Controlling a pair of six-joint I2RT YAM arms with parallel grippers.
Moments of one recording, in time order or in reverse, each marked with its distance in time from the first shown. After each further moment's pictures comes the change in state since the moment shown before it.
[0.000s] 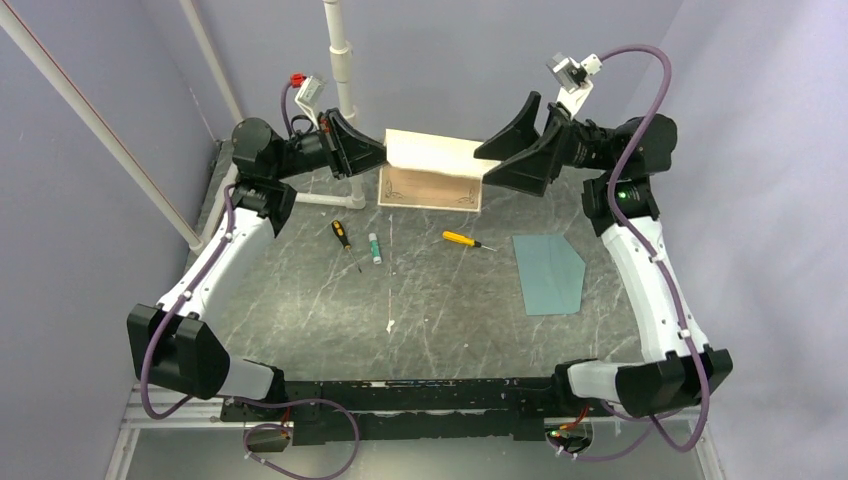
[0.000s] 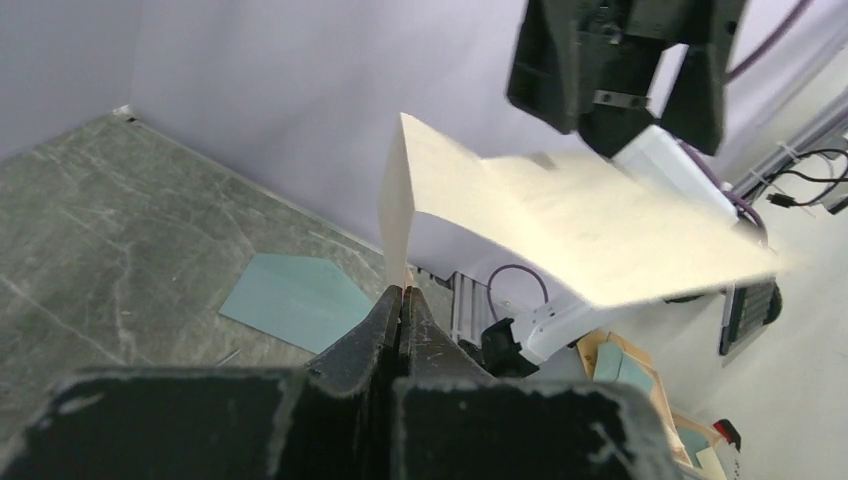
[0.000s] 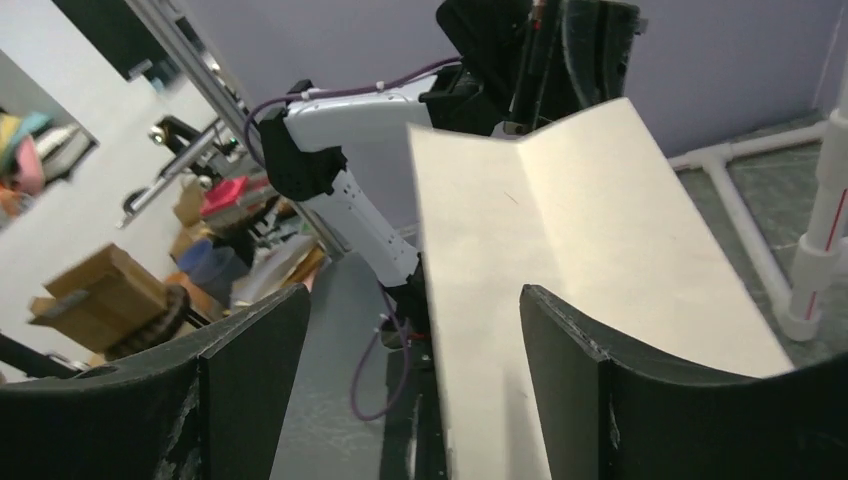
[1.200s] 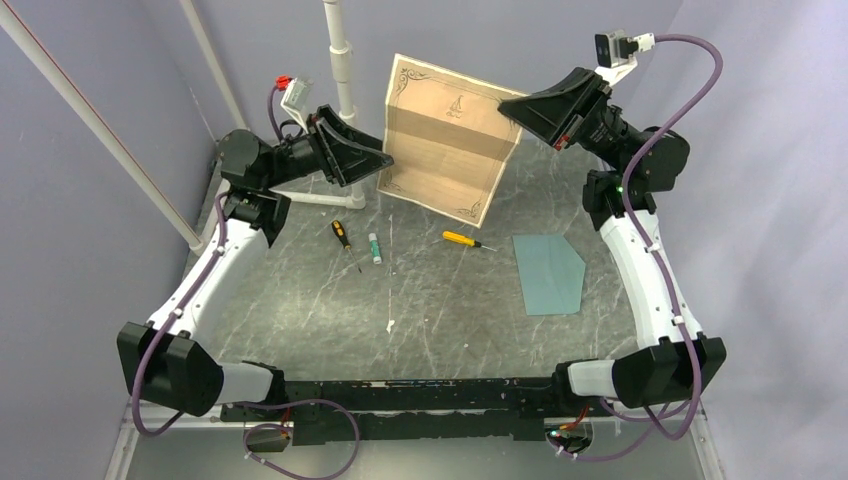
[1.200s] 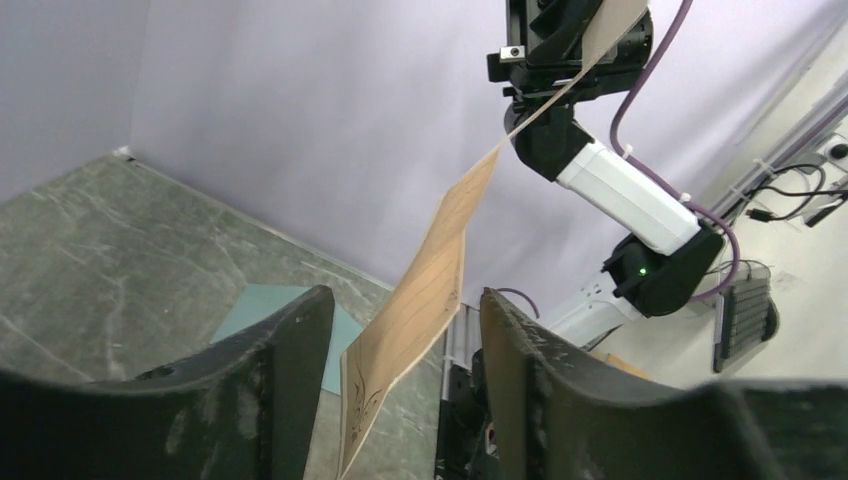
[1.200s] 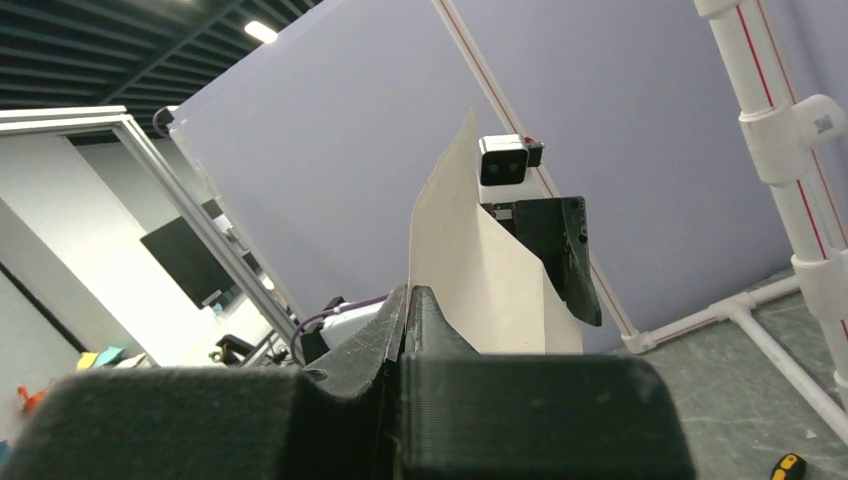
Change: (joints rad) left arm -0.005 -0.082 -0.043 0.034 -0.056 -0.035; right arm -0.050 0.019 -0.021 0.323 0.365 0.404
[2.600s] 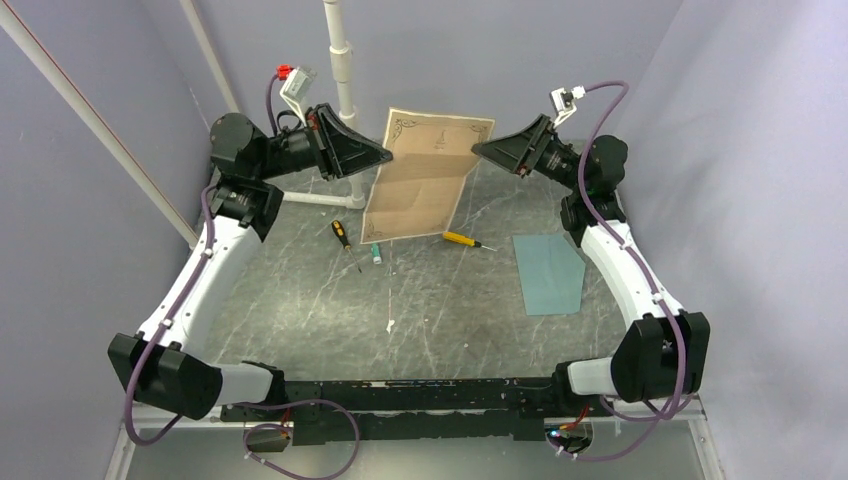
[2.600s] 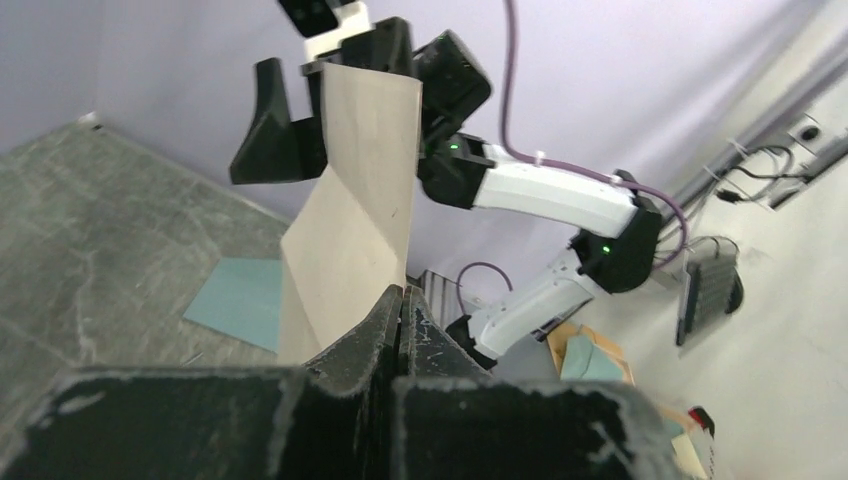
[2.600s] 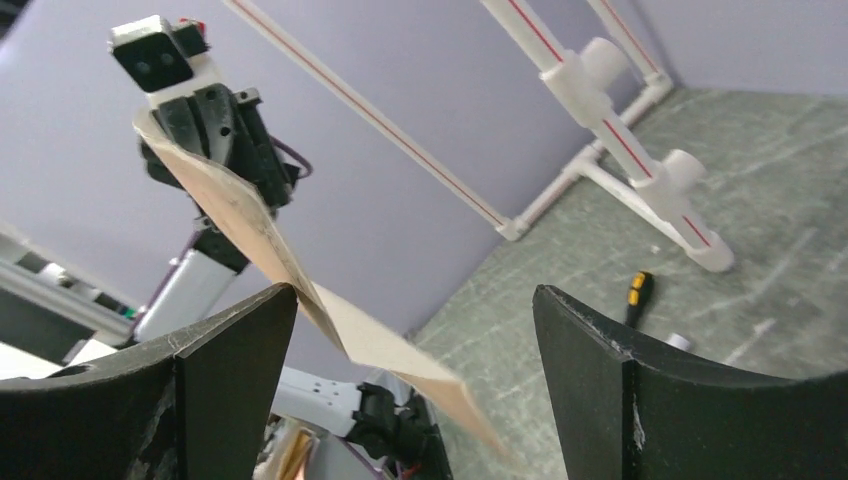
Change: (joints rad) left arm -0.008 -0.011 0.115 -0.235 0.041 0.048; right arm -0.001 0.022 -0.314 -0.328 0.036 -0.421
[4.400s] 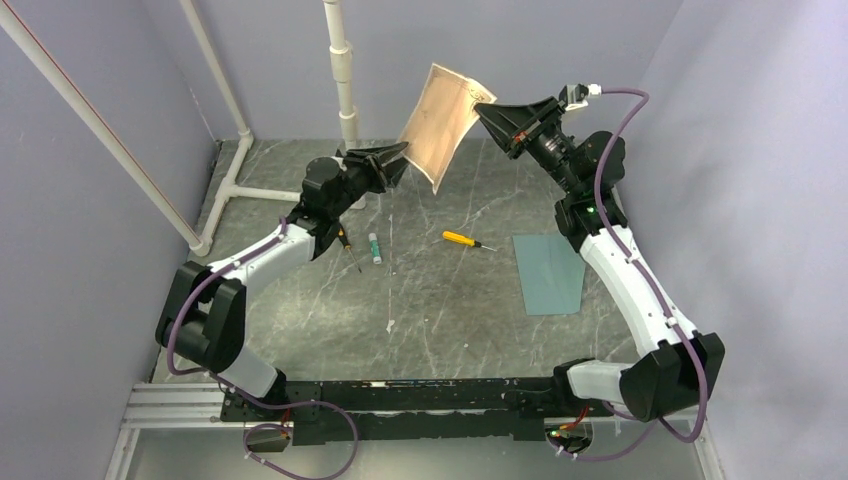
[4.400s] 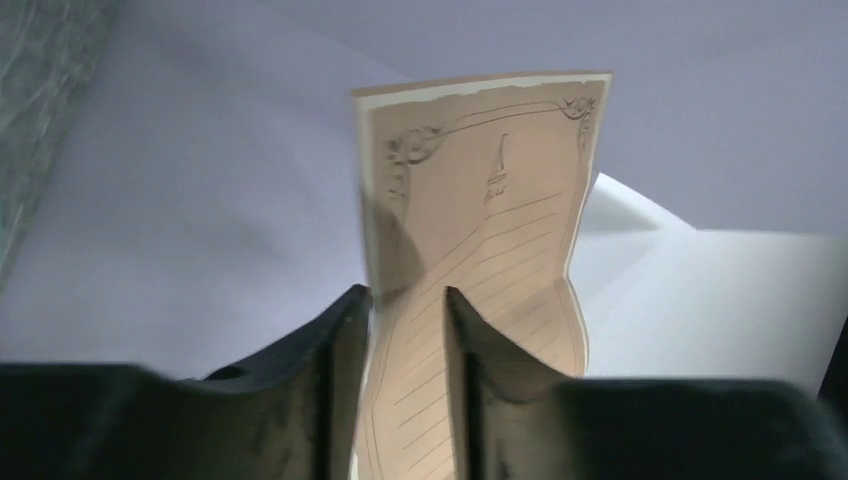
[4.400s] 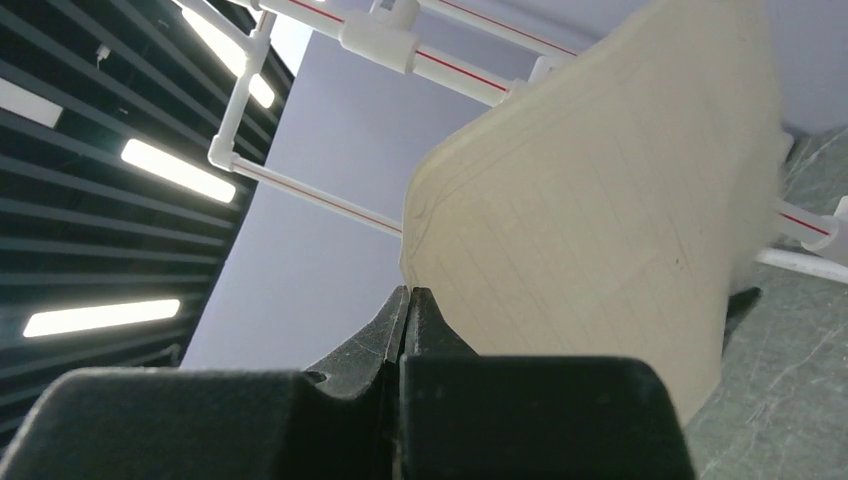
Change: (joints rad) left arm -0.160 0.245 -0.330 0.198 -0.790 -1.202; right arm 0.143 -0.067 0.102 -0.077 0.462 0.440
